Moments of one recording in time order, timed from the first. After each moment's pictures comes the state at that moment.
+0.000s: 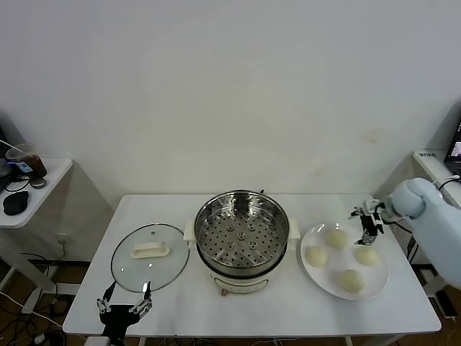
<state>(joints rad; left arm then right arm) 1.77 -1.42 -0.64 -2.14 -0.06 0.18 -0.05 -0.25 0.79 -0.21 1.04 -0.49 0.02 -1.21</state>
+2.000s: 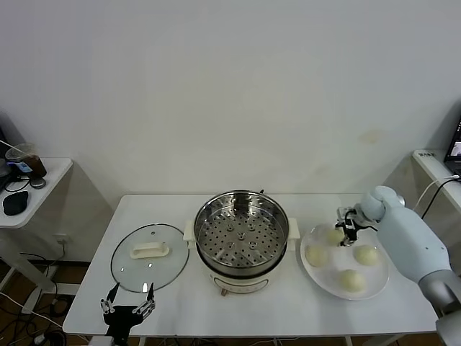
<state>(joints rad) 1.76 -1.43 -0.62 -2.13 -0.05 0.19 -0.05 -0.23 0.92 -0.17 0.89 -0.60 0.01 -1.18</state>
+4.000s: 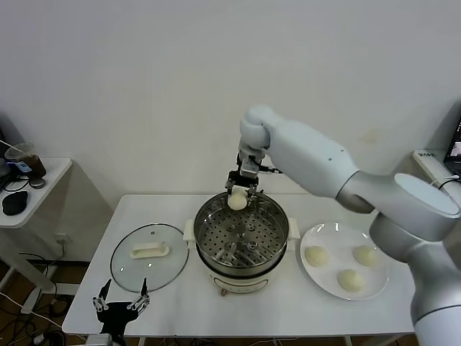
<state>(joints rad) 1.76 -1.47 -0.64 -2.16 -0.01 0.20 -0.09 0.31 1.39 -0.83 0.89 -0.38 0.79 -1.35</state>
